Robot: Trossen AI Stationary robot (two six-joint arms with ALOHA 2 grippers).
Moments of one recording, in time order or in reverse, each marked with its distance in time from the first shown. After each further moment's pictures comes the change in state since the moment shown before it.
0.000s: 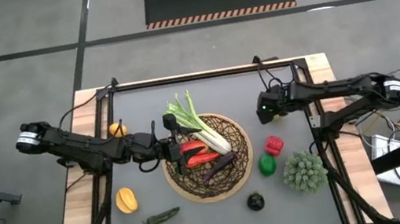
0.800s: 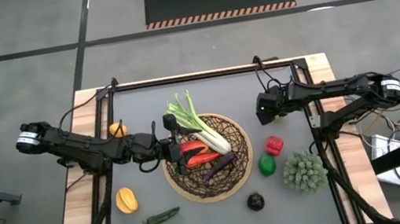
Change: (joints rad) left arm 0.000 0.000 -0.007 -0.001 0.000 -0.006; right arm 0.000 0.030 0.001 0.002 0.001 -0.026
